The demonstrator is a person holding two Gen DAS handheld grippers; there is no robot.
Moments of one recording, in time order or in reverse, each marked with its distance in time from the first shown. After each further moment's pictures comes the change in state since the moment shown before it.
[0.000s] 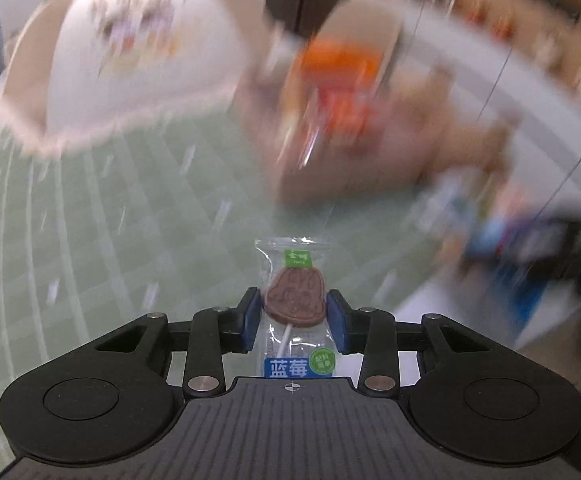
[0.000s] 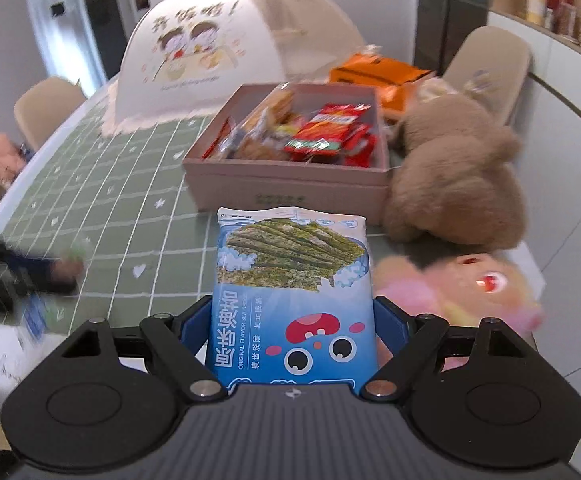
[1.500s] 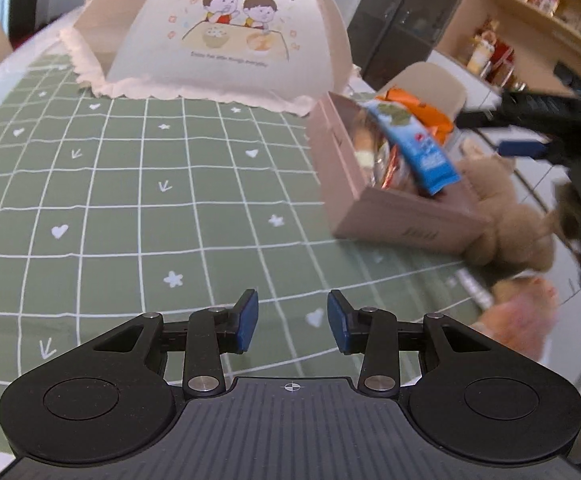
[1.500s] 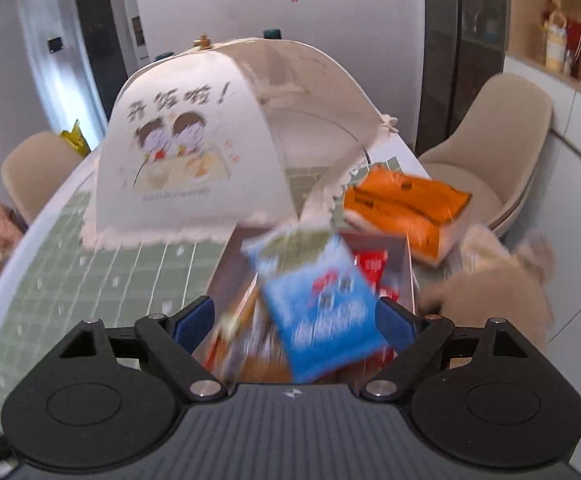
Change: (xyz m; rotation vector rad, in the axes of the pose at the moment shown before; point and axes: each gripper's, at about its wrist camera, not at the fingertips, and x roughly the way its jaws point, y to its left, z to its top) left arm 0.042 0.055 -0.048 -0.292 -0.089 0.074; right arm 0.065 0.025 0.121 -0.049 -0.123 -0.011
